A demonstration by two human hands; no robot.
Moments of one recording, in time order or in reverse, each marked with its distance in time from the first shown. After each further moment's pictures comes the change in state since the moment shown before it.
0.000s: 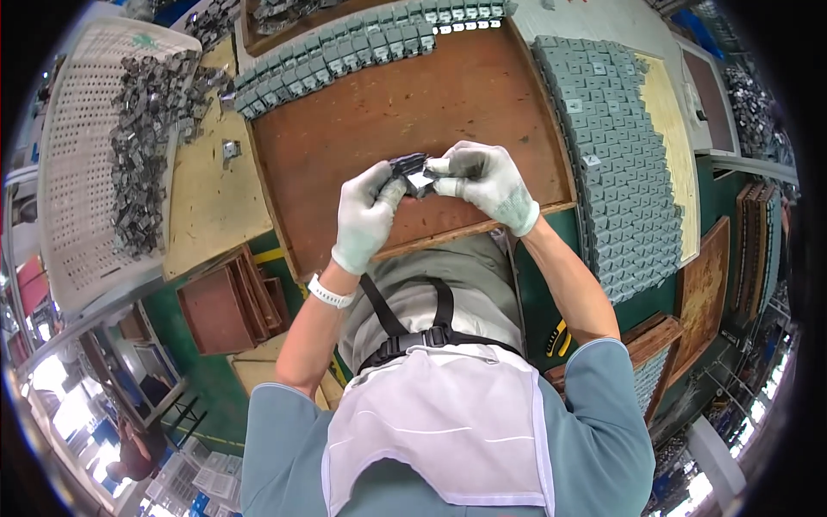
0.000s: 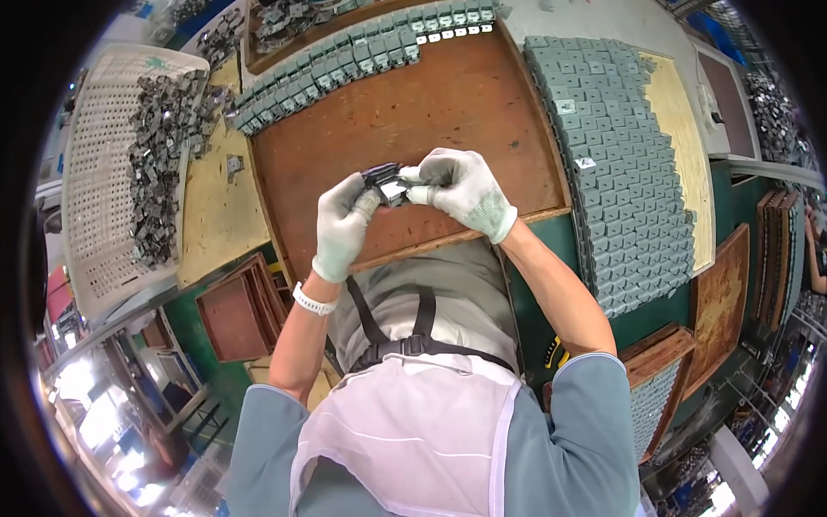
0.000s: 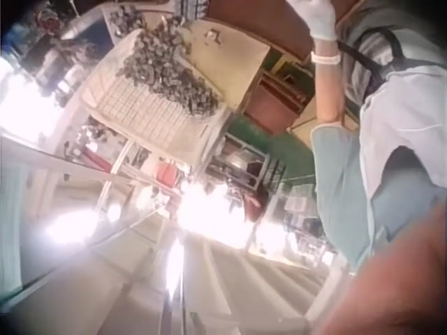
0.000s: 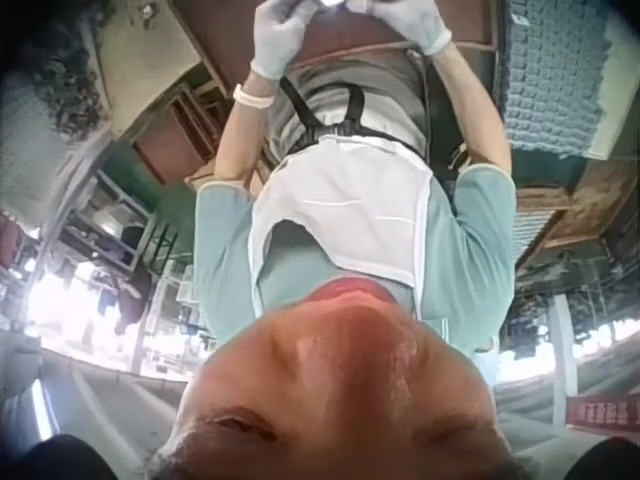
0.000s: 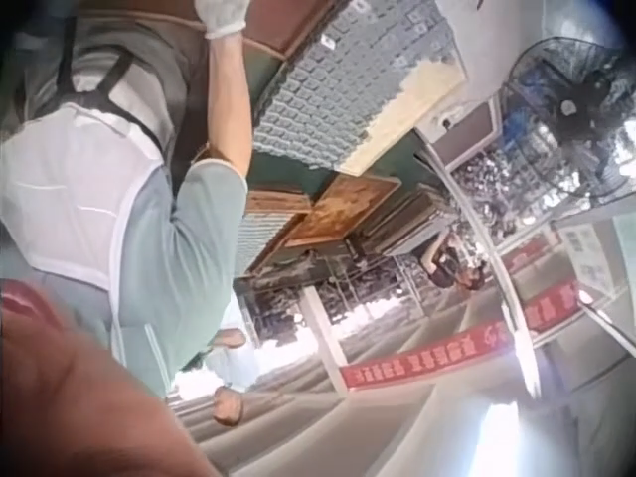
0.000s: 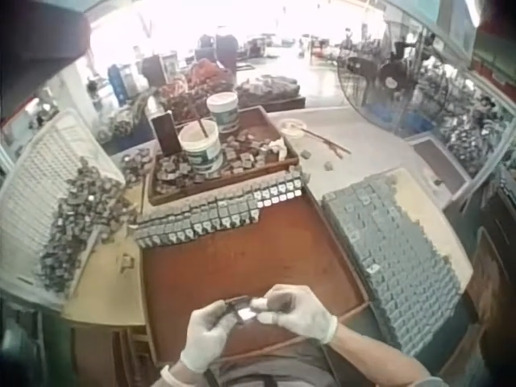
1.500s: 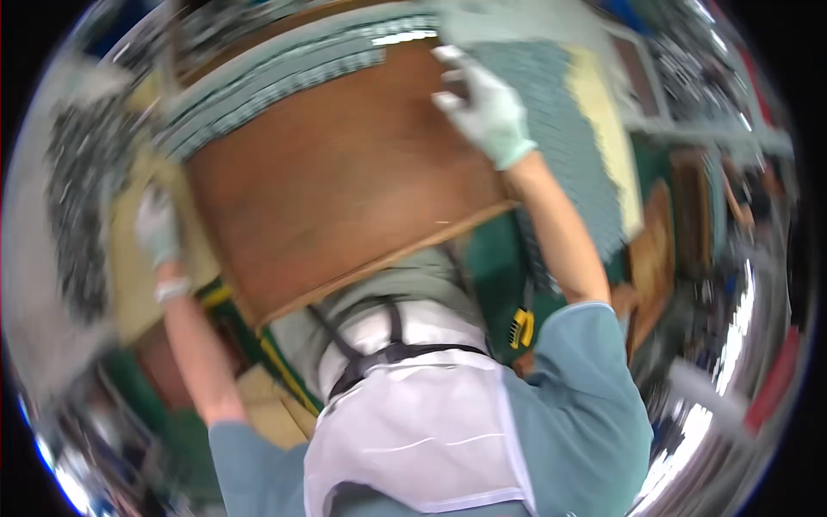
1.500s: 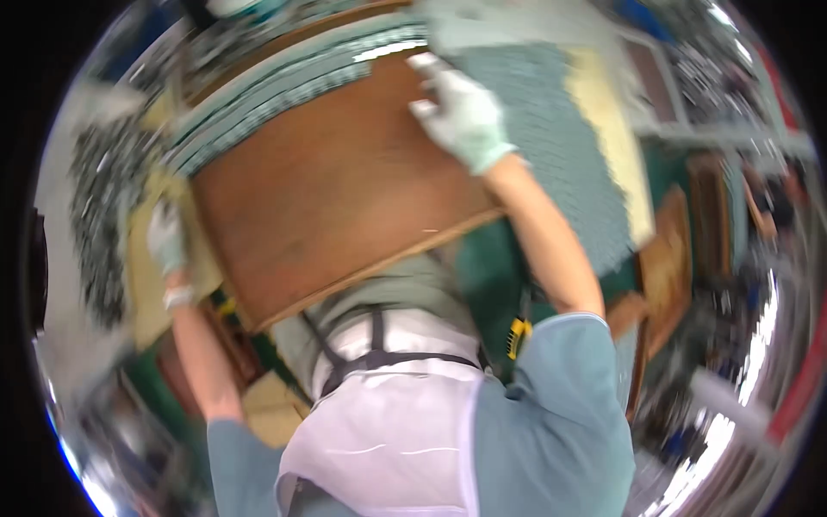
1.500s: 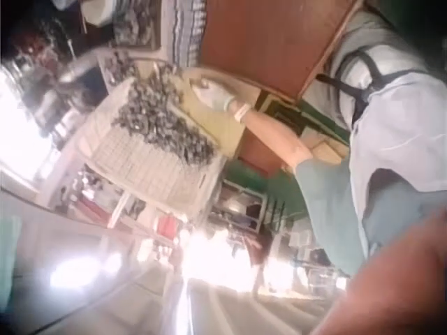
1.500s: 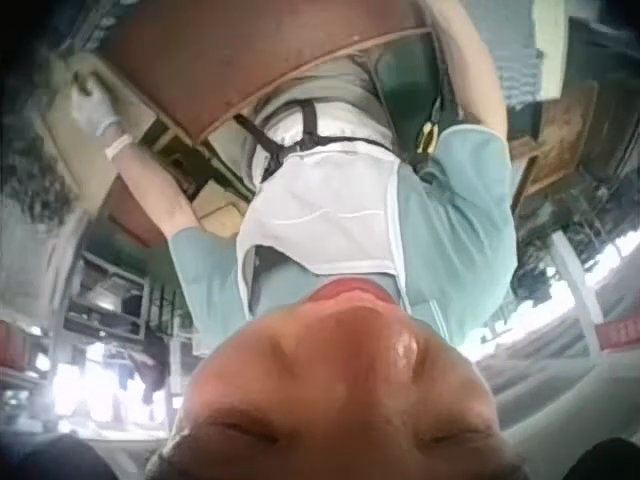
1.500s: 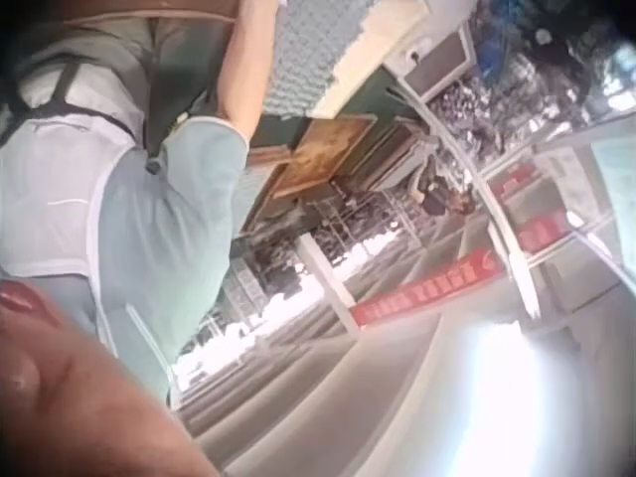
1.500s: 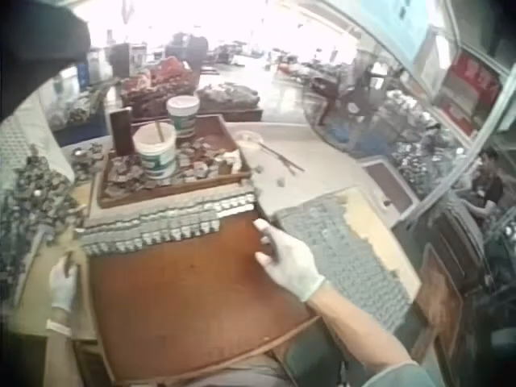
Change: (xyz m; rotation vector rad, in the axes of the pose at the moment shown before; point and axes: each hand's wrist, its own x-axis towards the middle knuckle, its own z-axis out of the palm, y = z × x) left_hand 0.063 -0.064 -0.317 1.249 0.604 0.087; right_hand 0.055 -0.028 -0.088 -0.911 0.495 -0.394
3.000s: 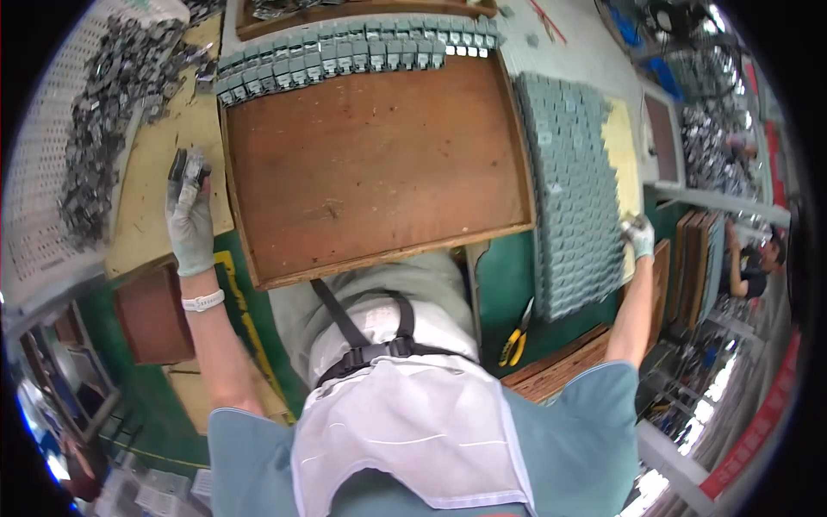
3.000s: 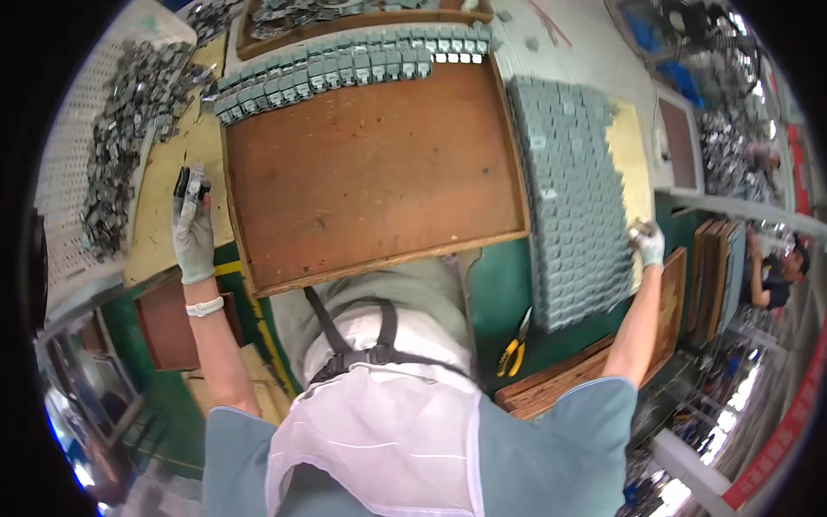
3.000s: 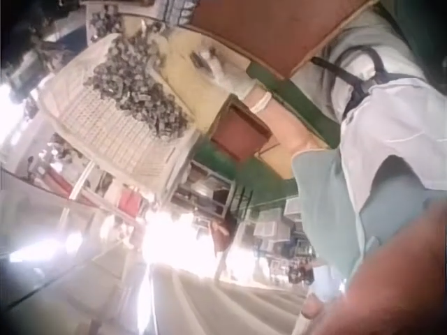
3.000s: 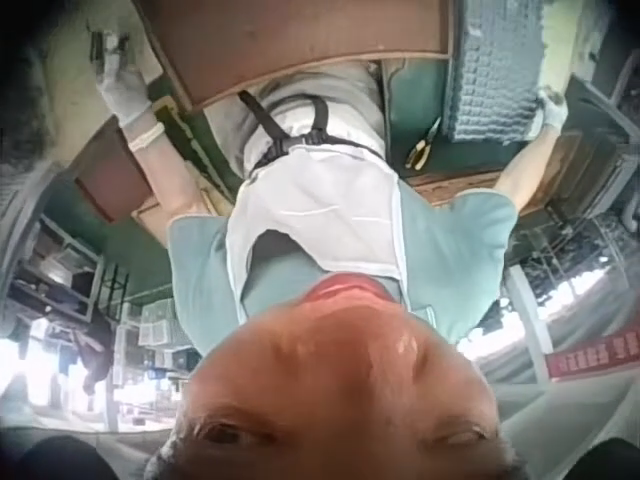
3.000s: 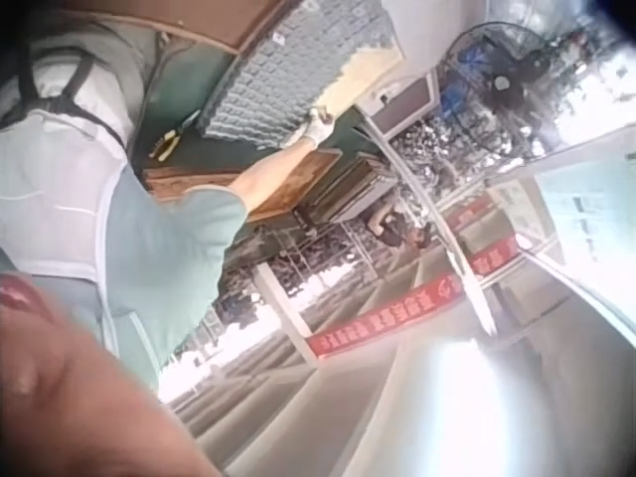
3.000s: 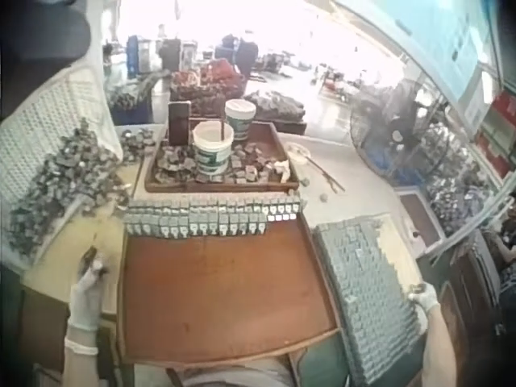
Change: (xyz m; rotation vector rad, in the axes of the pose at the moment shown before) left_hand -0.099 0.075 -0.054 -1.621 0.010 -0.325; right_hand -0.190 0.321 -0.242 0.041 -0.097 0.778
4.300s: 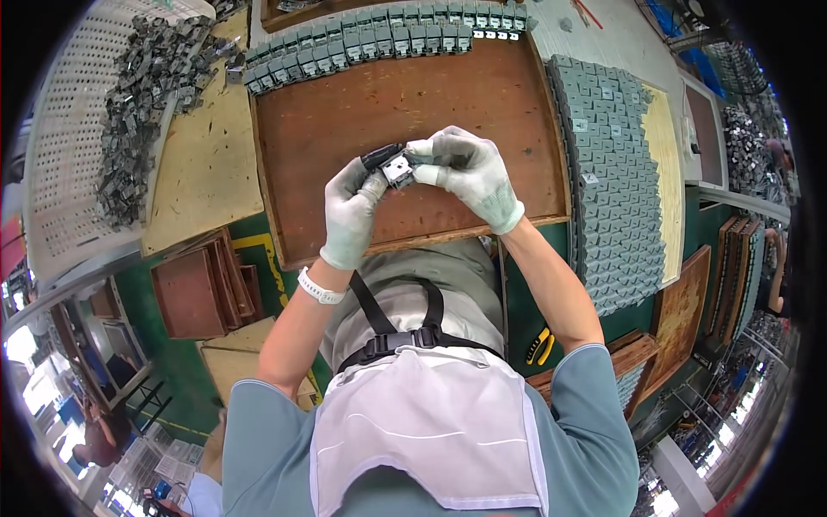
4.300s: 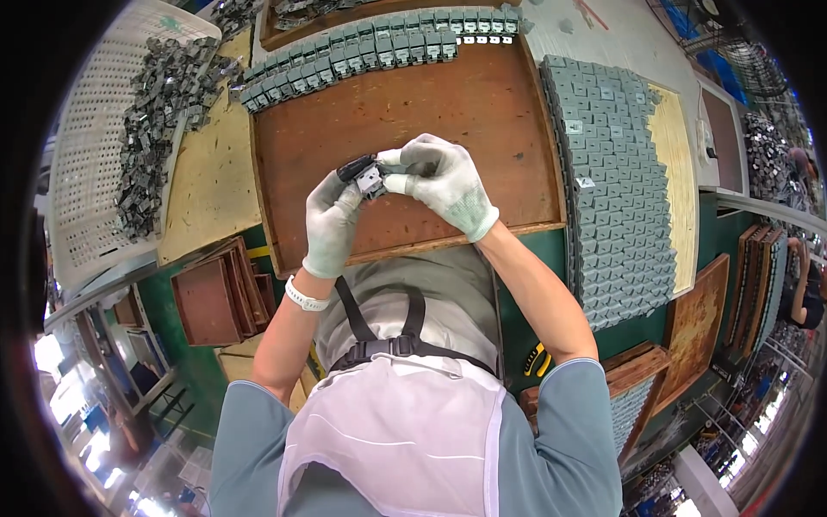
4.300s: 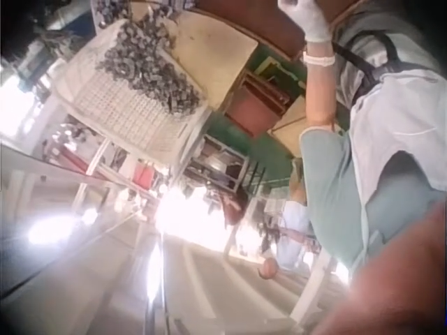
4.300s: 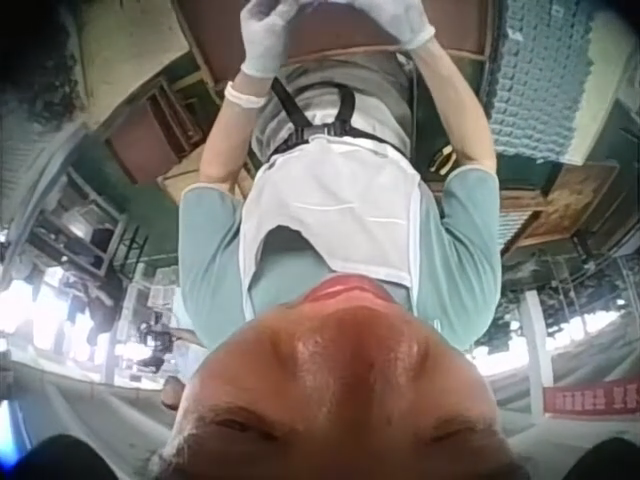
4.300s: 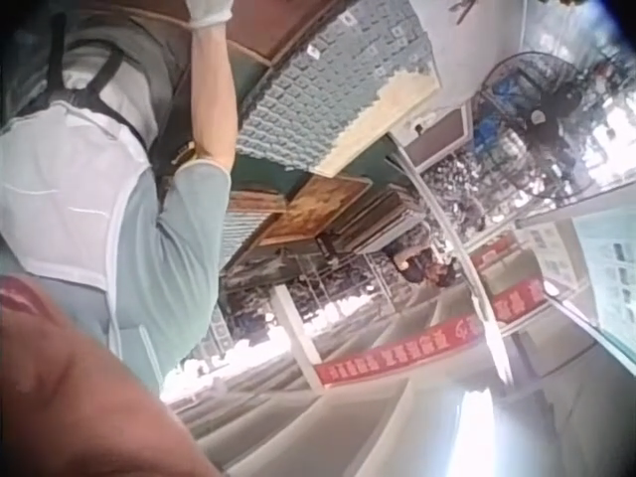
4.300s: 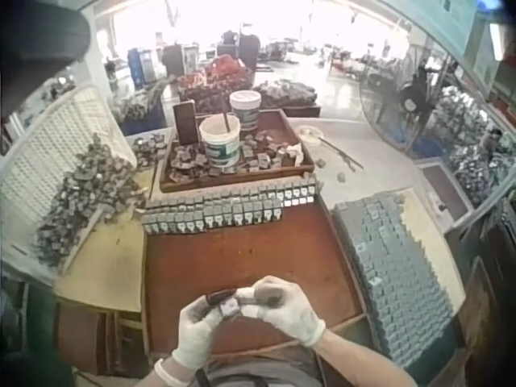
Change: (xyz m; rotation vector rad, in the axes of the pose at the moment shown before) left_hand -0.093 -0.065 0.173 0.011 -0.293 -0.288; right_hand -0.165 -0.380 0.312 0.615 -0.714 -0.484
